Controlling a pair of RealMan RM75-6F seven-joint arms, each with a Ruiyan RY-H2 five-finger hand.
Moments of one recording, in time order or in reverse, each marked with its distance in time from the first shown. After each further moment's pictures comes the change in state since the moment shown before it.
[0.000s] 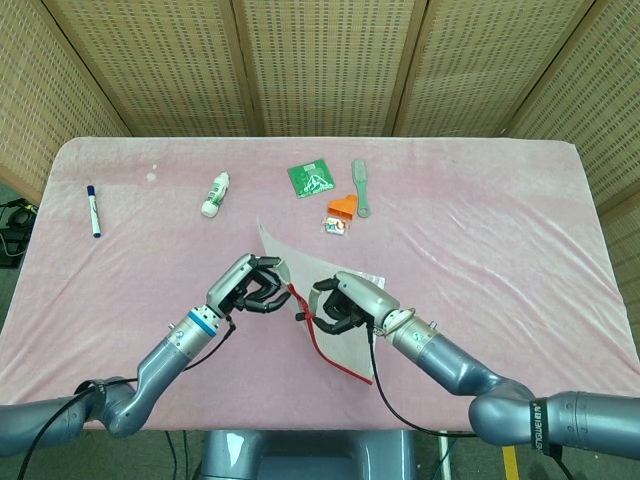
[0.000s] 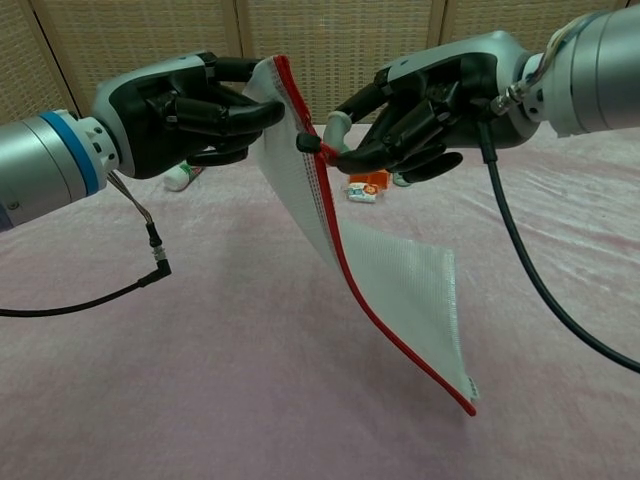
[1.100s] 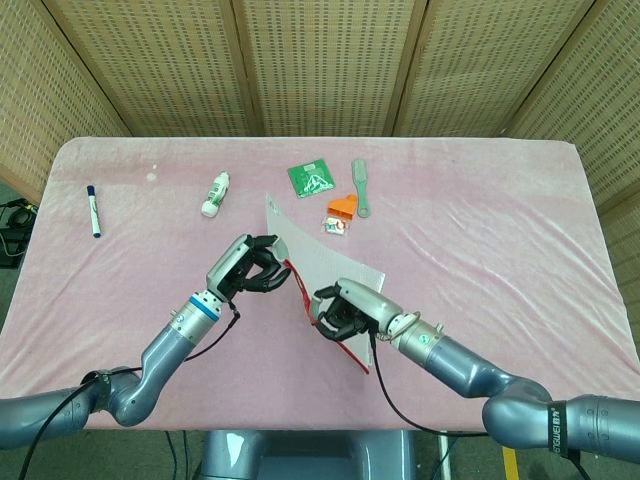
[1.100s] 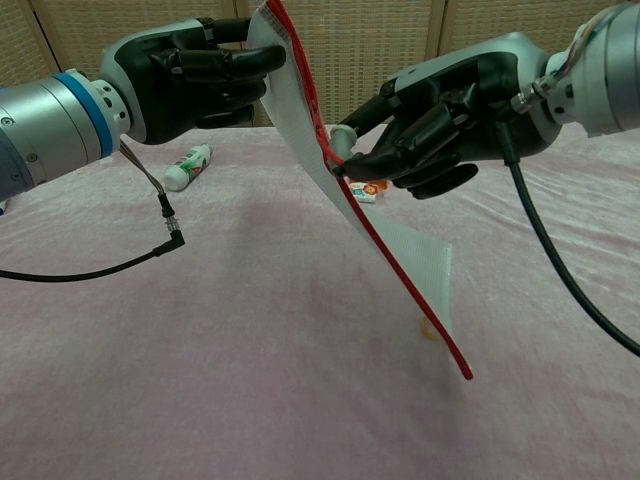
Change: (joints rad) left arm -0.023 -0.002 -0.083 -0.004 -0.075 -0.038 -0.075; right arm -0.026 0.070 0.037 -0.035 -0.045 -0.126 0.100
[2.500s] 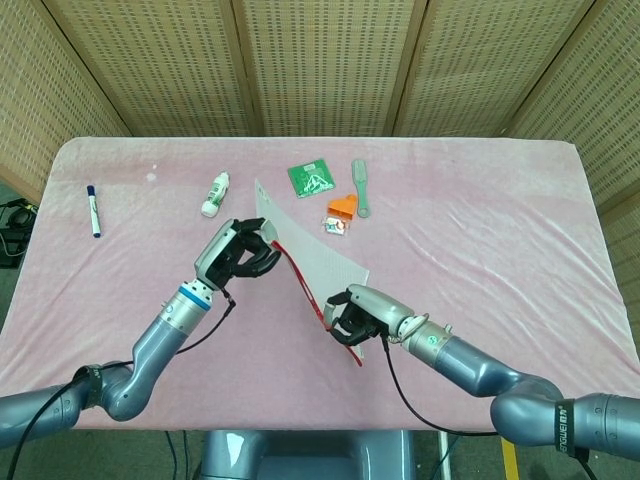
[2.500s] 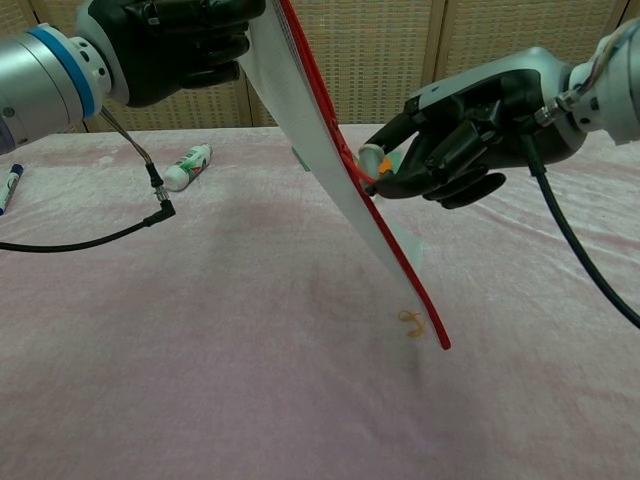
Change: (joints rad) left arm 0.011 0.046 -0.056 -0.036 -0.030 0.008 -0.030; right arm 0.014 0.040 -0.046 0.024 -0.005 -0.044 -0.014
